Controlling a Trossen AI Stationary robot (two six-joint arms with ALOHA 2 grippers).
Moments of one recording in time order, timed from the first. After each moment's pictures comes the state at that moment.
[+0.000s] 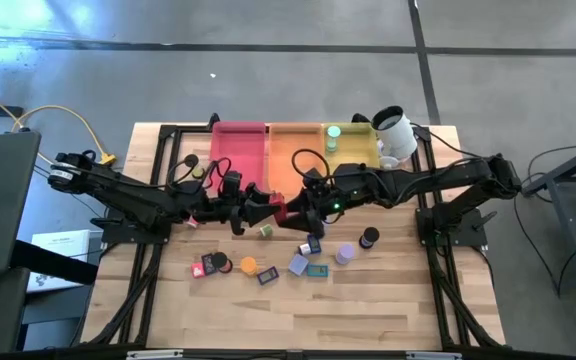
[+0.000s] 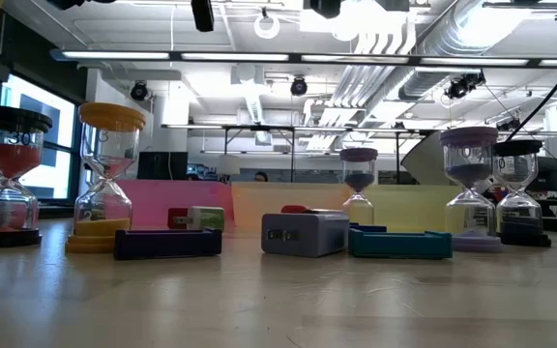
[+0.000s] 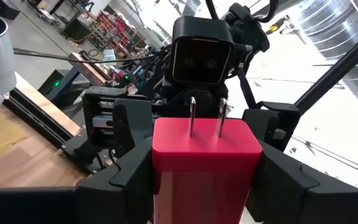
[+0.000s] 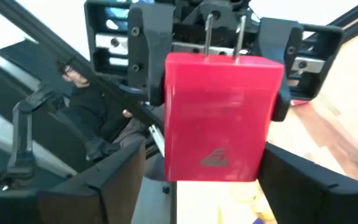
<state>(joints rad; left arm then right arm) -0.18 1.24 0.72 0.83 -0.24 -0.76 0.09 1.50 1.25 0.04 -0.16 0.72</state>
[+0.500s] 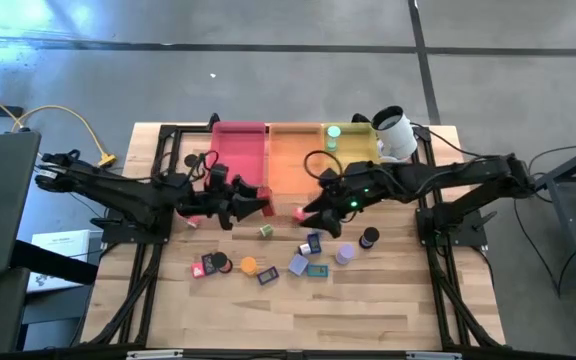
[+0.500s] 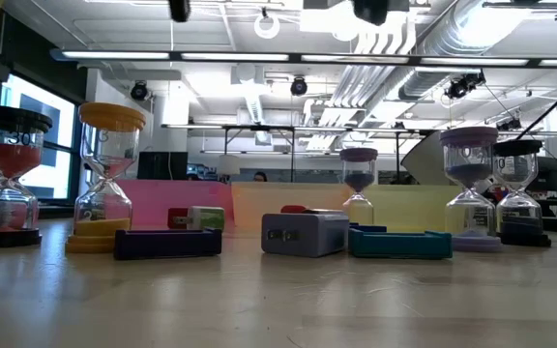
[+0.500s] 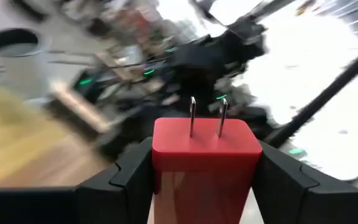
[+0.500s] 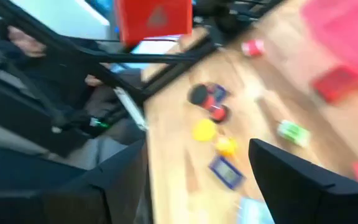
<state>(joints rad) -0.18 1.04 0.75 0.46 -0.29 -0.71 0.10 1.35 1.25 -0.34 -0.11 0.72</state>
